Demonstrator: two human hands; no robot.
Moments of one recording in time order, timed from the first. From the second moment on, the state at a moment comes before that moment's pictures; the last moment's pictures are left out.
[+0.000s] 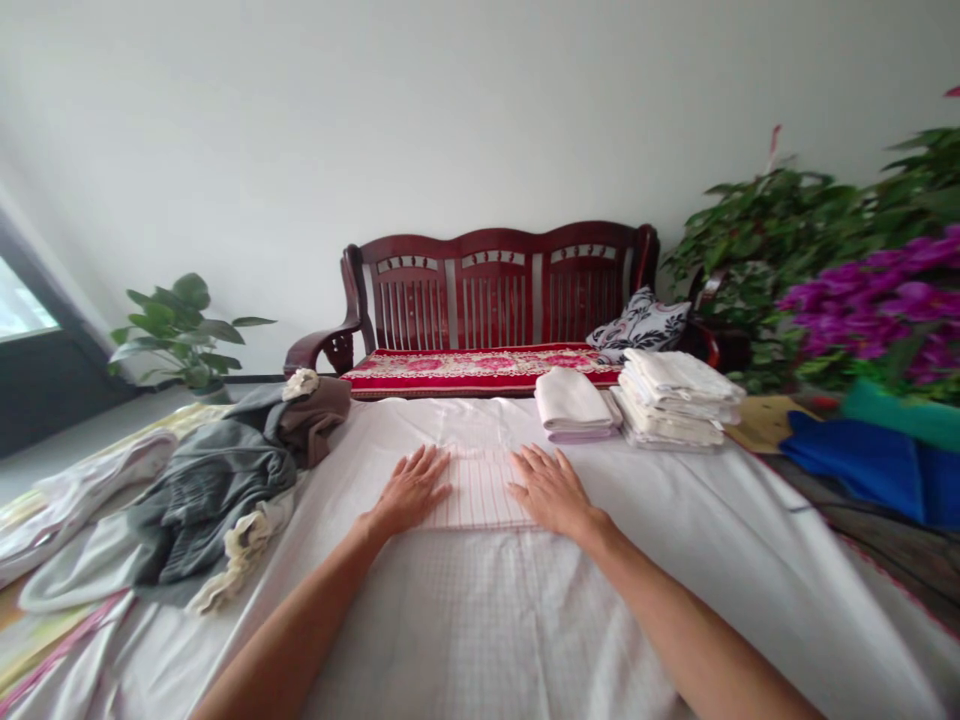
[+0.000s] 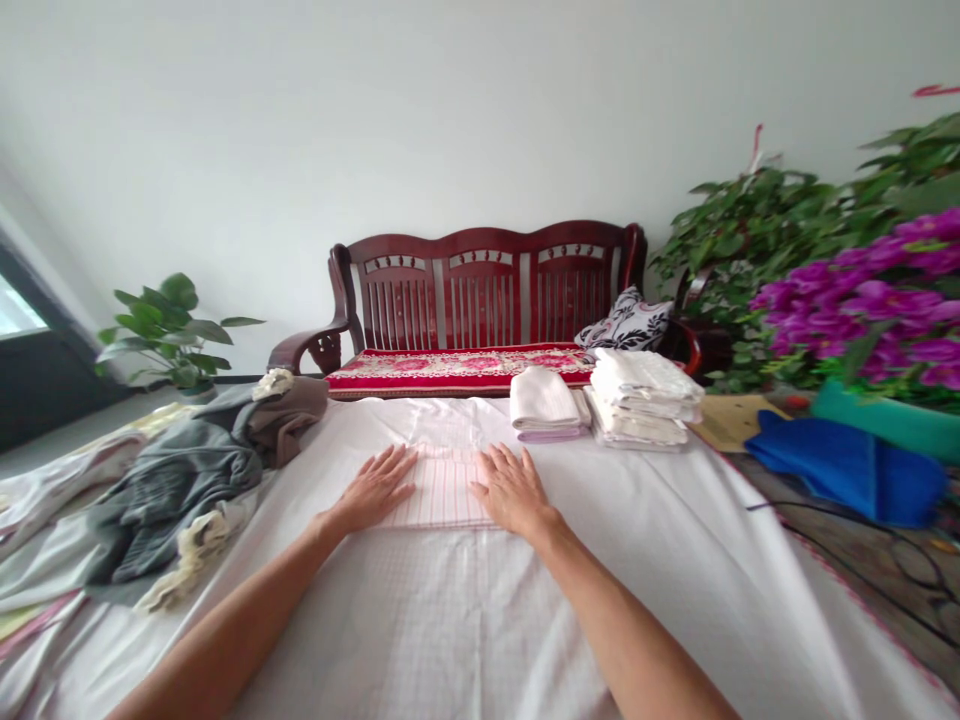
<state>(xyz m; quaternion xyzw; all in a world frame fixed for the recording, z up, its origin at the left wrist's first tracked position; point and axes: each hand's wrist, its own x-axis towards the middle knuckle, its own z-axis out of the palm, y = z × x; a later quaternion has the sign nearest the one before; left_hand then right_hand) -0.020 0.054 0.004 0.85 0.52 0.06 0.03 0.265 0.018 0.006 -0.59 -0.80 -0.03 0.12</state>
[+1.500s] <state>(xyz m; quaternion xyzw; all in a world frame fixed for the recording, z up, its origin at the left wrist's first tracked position) 0.045 0.042 0.082 0.64 0.52 0.36 0.43 0.215 0.021 0.044 -0.48 -0.63 0.45 0.40</state>
